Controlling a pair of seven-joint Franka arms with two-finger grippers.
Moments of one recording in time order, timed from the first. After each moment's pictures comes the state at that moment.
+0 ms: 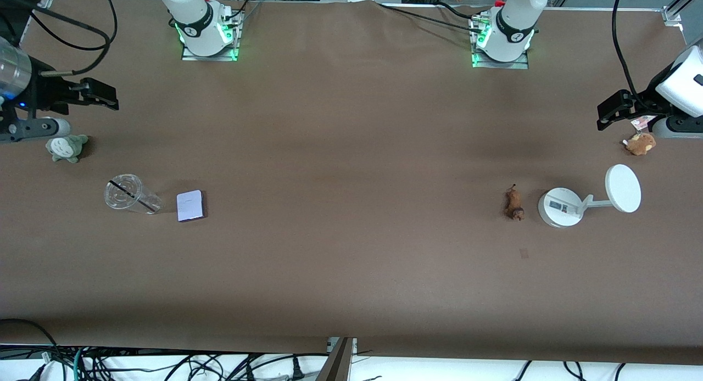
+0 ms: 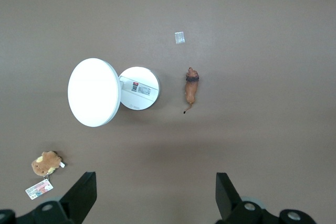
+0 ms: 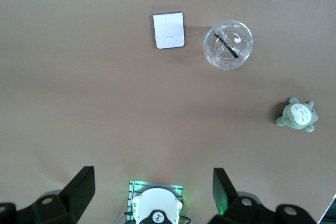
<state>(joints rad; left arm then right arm) 0.02 -0.02 -0.03 -1.65 0.05 1.61 0.02 0.11 0.20 -0.02 -1.32 -0.02 1.26 -0.04</state>
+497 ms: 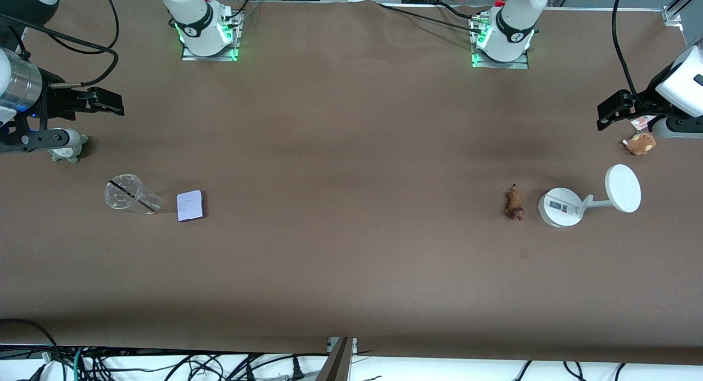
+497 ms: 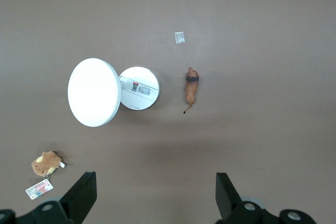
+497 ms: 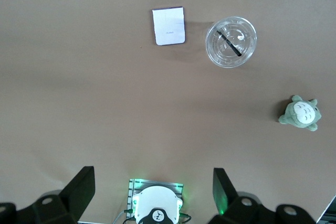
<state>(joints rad) 0.02 -0.02 -0.03 -1.65 0.05 1.61 0.02 0.11 0.21 -0.02 -1.32 -0.02 1.25 -0.04</state>
